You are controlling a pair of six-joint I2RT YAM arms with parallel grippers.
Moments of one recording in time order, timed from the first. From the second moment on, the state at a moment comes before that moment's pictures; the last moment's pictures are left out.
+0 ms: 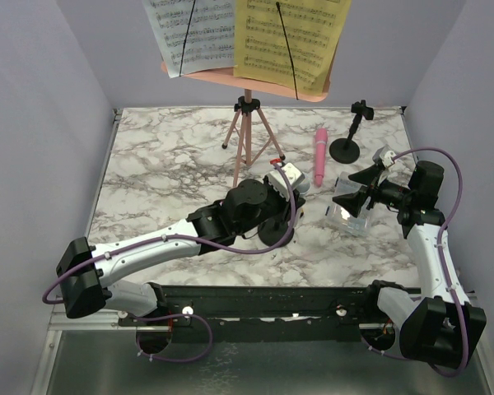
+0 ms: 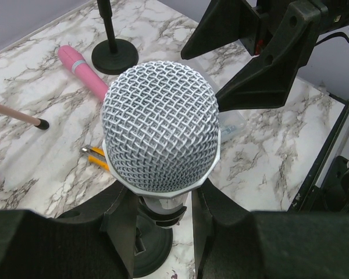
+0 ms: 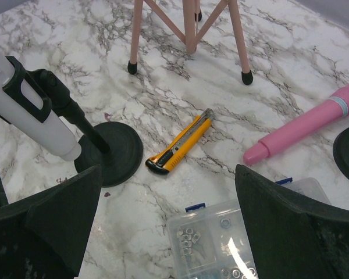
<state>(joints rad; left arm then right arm) -1.11 1.31 1.06 0.06 -0.17 -0.10 -0.23 1.00 0.71 -0.19 -1.13 -0.38</state>
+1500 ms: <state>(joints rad) -1.11 0.92 0.65 0.13 -0.23 -0.23 -0.23 1.00 0.71 -0.27 -1.25 -0.50</state>
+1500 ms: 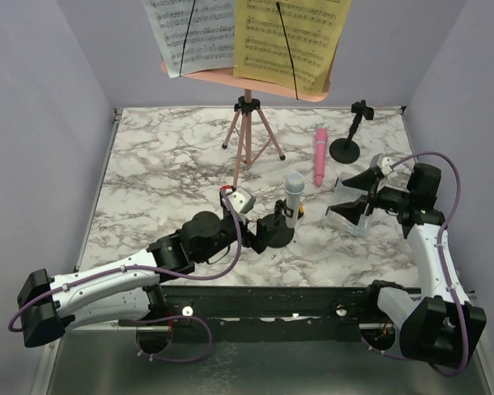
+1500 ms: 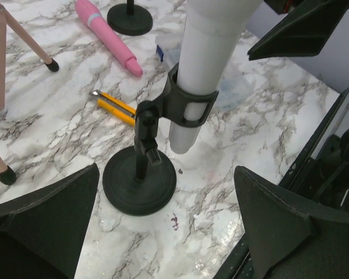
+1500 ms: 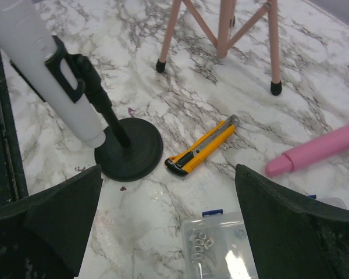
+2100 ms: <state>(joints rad) -0.97 0.91 0.52 0.26 -0.01 0.07 -0.19 1.12 0.84 -0.75 -1.53 -1.07</state>
